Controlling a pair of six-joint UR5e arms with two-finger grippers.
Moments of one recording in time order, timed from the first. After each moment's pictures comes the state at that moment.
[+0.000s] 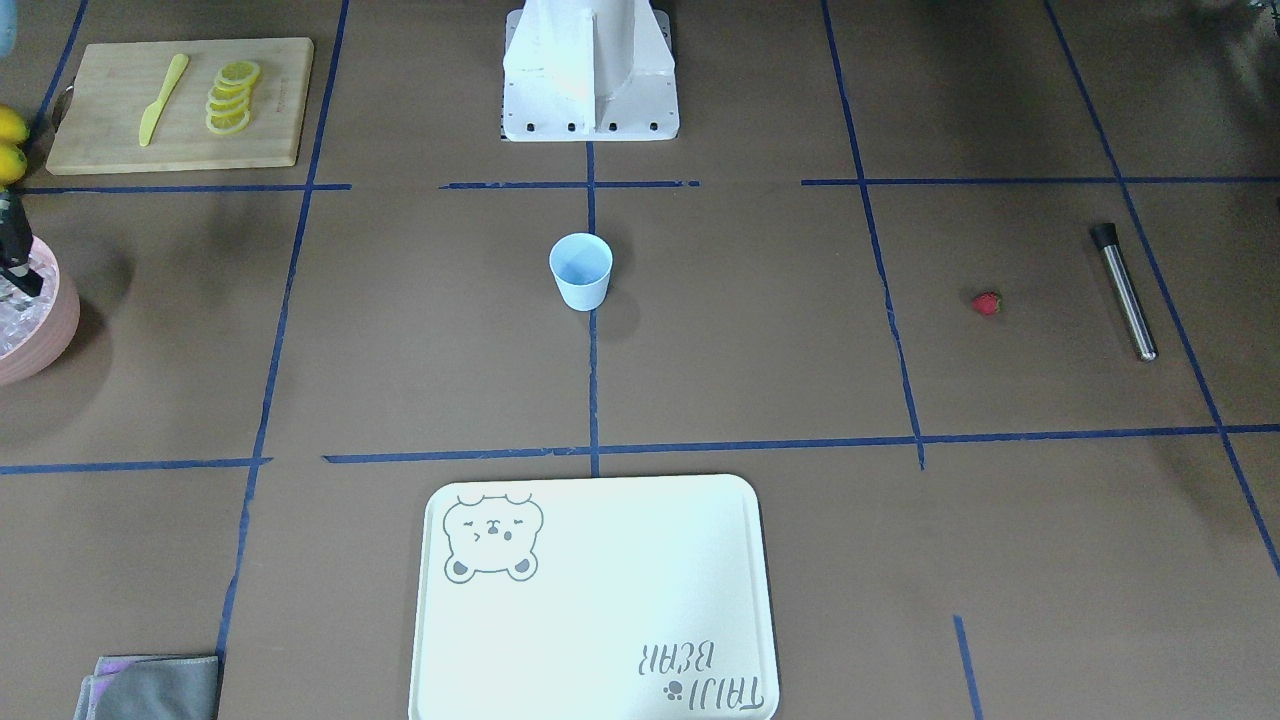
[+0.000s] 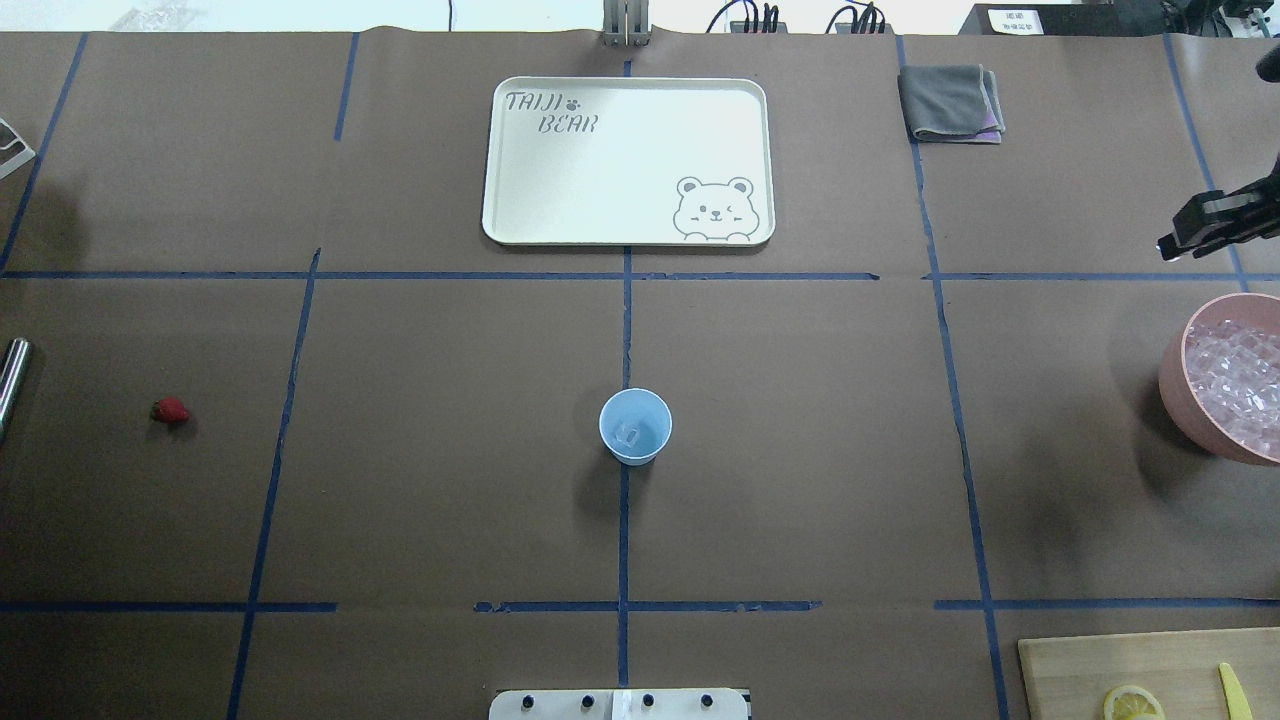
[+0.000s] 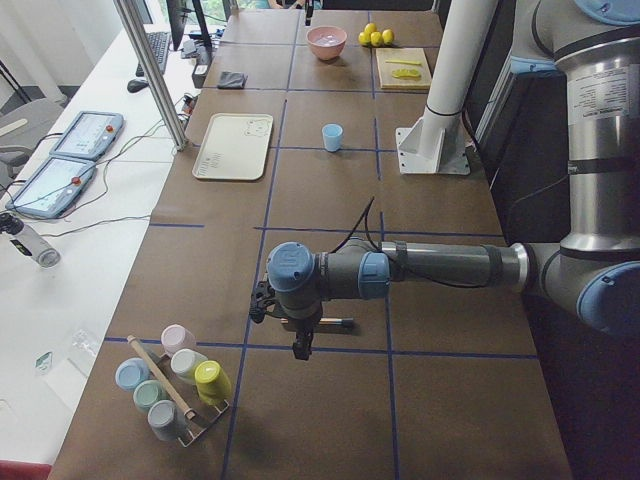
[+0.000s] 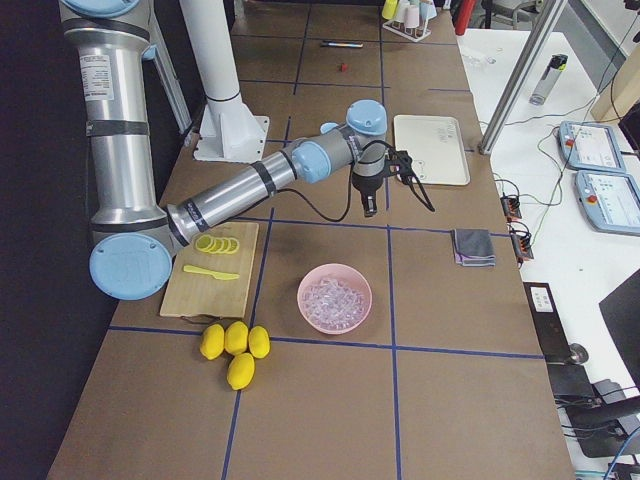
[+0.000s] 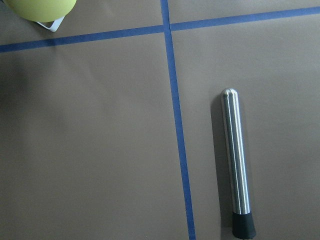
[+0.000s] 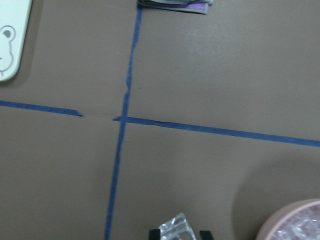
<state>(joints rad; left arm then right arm) -1.54 -1.43 -1.73 -1.50 -2.38 0.15 1.17 -1.48 2.04 -1.57 2.27 0.56</state>
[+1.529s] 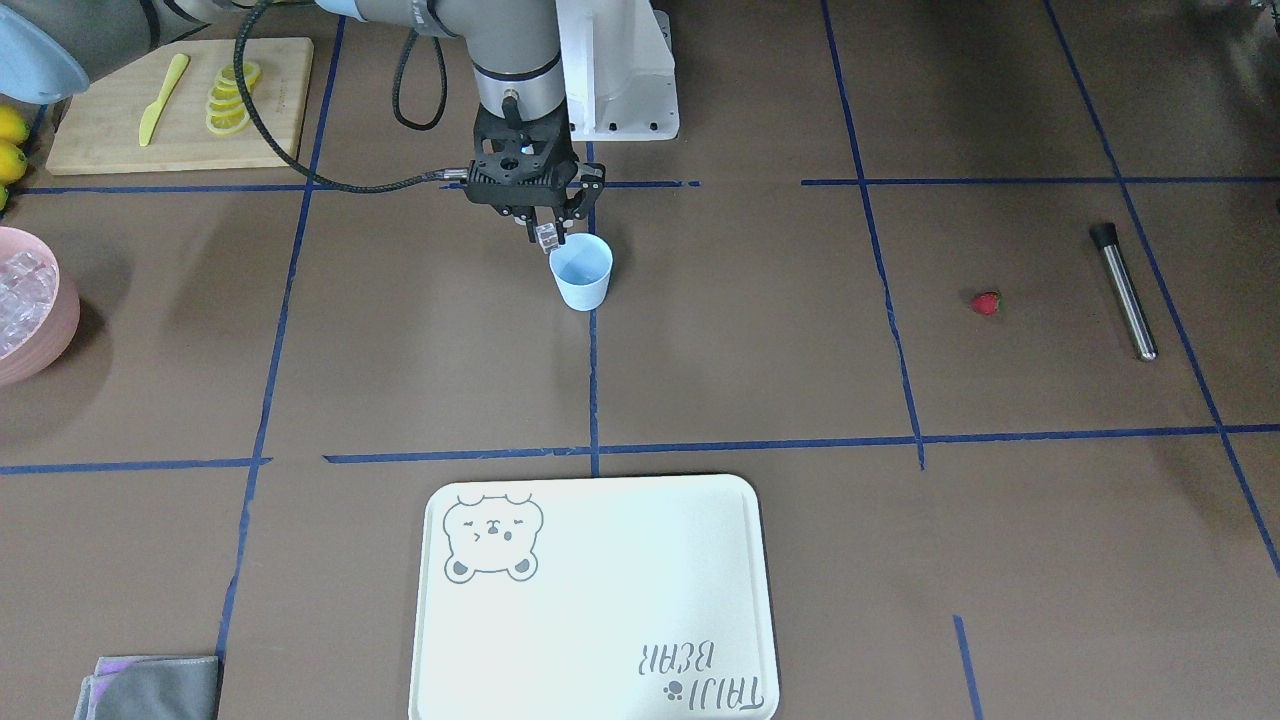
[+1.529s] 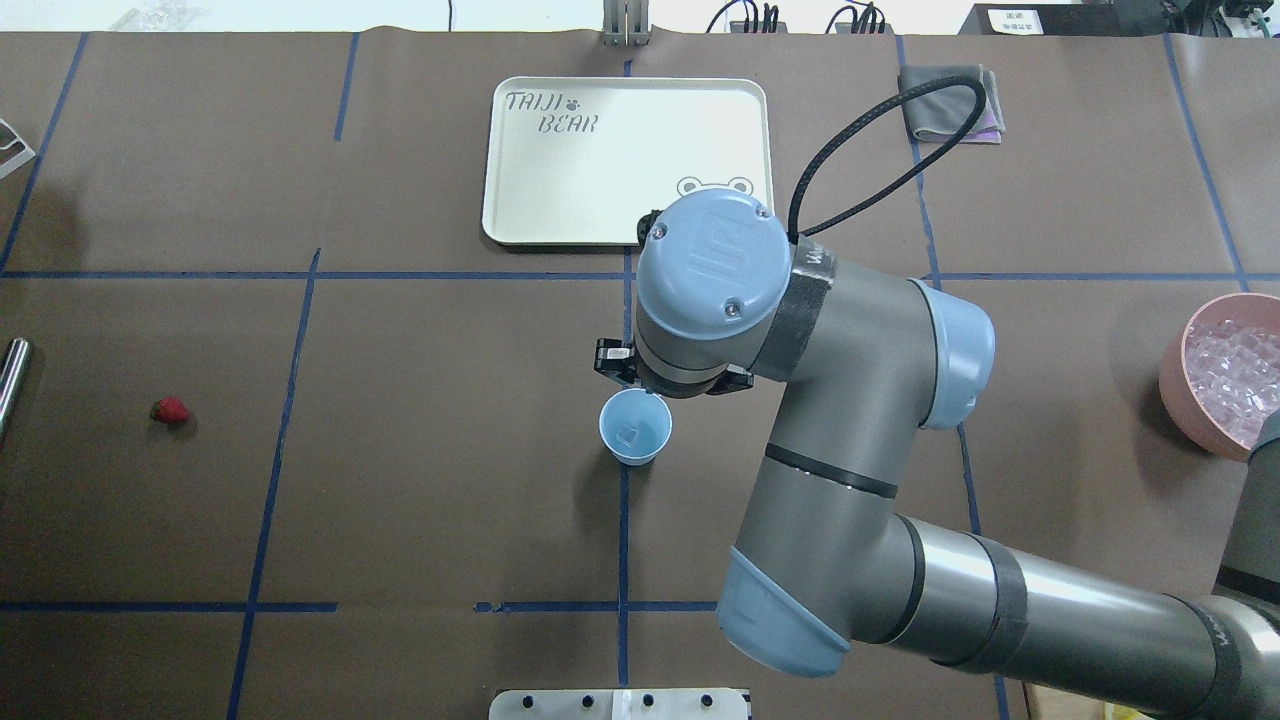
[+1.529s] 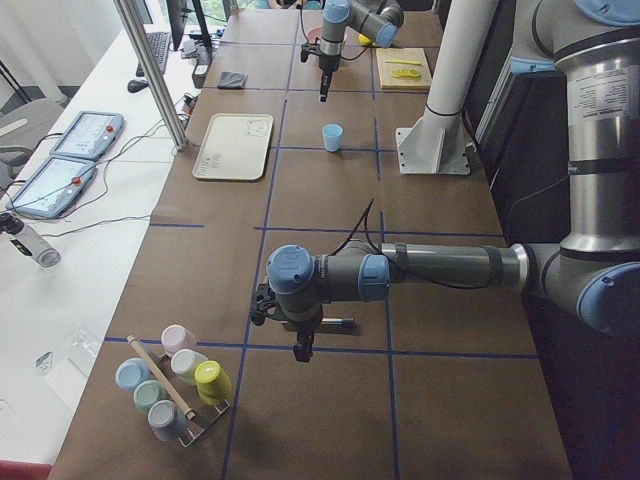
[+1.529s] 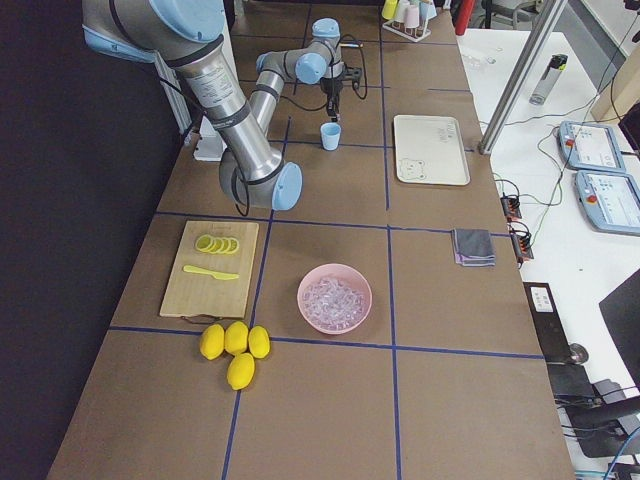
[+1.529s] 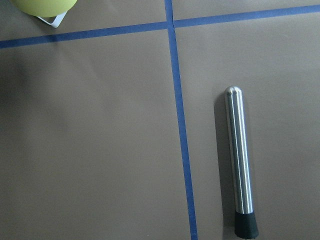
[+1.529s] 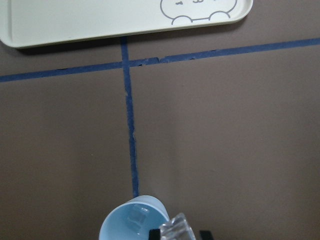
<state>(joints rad) -1.54 -1.43 -1.71 -1.50 -2.38 0.15 0.46 -0.81 1.84 -1.82 1.78 1.36</state>
